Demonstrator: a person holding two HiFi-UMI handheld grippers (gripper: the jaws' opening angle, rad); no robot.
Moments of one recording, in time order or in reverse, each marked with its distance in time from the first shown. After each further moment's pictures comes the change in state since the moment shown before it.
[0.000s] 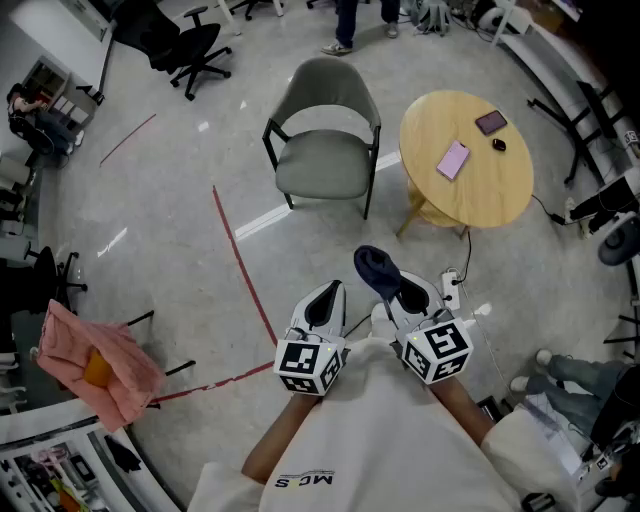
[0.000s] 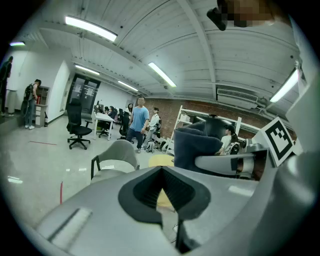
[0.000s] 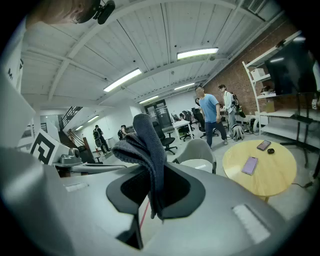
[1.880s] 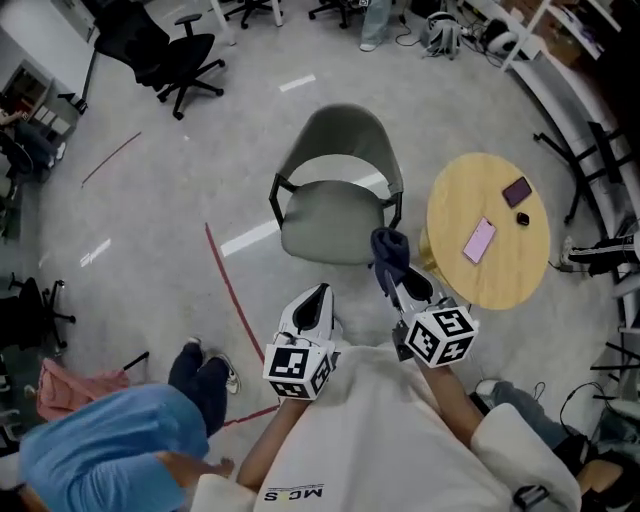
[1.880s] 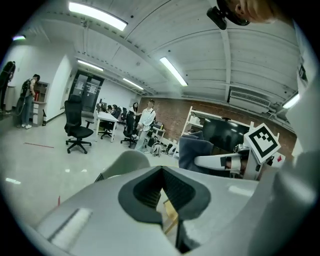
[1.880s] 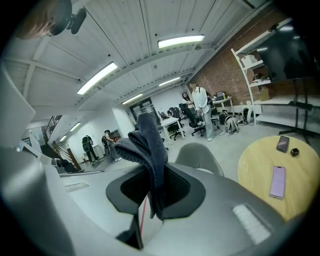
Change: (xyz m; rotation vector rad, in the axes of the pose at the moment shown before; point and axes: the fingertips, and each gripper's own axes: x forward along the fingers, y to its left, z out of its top) left arm 0.172 0.207 0.122 -0.026 0.028 0.011; right arm 0.268 -0.108 0.104 0.181 0.028 -0.104
